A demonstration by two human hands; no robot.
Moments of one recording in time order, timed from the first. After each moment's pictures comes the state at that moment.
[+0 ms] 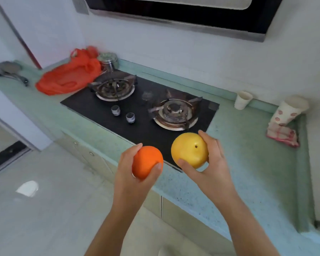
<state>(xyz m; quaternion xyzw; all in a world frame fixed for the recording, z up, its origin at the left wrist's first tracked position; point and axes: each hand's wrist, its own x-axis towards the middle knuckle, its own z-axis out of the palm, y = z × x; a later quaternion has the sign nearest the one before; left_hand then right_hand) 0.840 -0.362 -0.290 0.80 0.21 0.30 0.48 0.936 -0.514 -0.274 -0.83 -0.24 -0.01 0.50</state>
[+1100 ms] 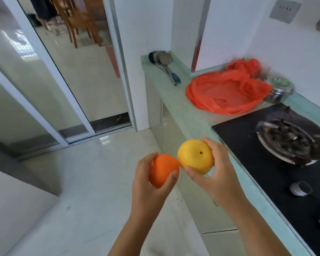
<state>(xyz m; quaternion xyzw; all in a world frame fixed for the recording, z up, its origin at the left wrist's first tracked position) 0.719 0.115 -0.310 0.65 0.45 0.41 0.45 0.872 0.059 -0.282 -0.71 -0.51 0.14 0.46</state>
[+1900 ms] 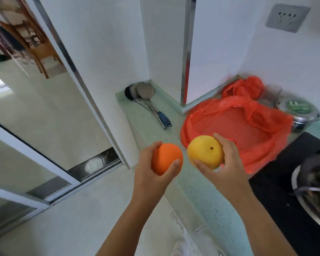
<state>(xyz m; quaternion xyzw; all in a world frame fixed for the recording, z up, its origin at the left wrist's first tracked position) 0.901 0.413 -0.293 0.73 0.37 0.35 0.47 1.047 0.310 -0.293 -0.75 -0.39 0.10 0.52</state>
